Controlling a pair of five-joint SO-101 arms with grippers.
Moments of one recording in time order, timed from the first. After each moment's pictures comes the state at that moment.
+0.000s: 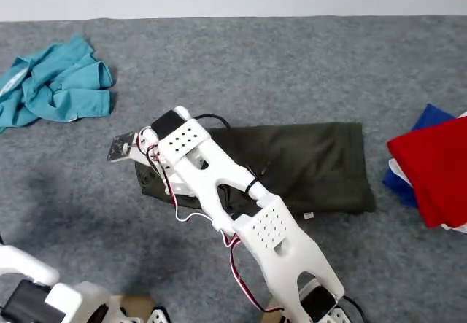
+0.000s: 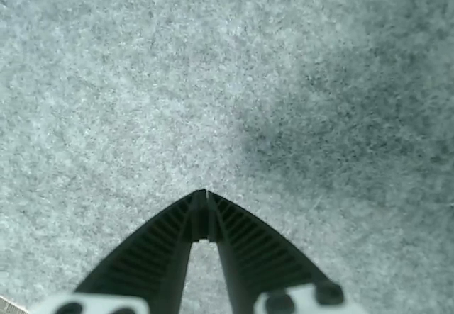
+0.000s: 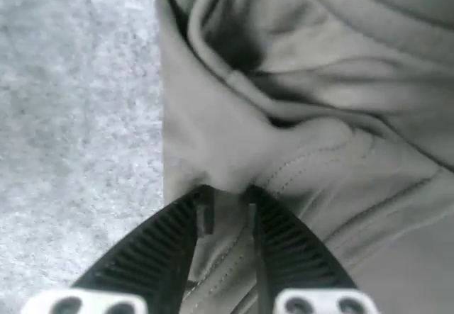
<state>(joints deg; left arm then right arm) -68.7 -7.4 32.7 65.9 -26.4 -45.8 52.7 -49.0 99.9 39.4</state>
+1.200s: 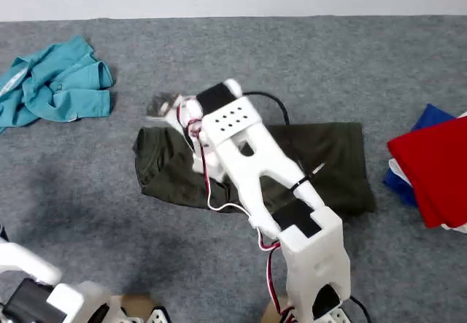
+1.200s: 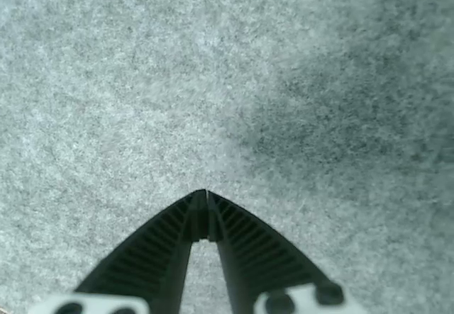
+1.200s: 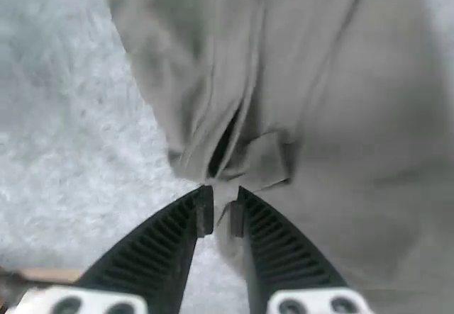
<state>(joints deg) -66.3 -7.7 32.3 66.9 -26.7 -36.1 26.9 -24.6 100.1 30.4</state>
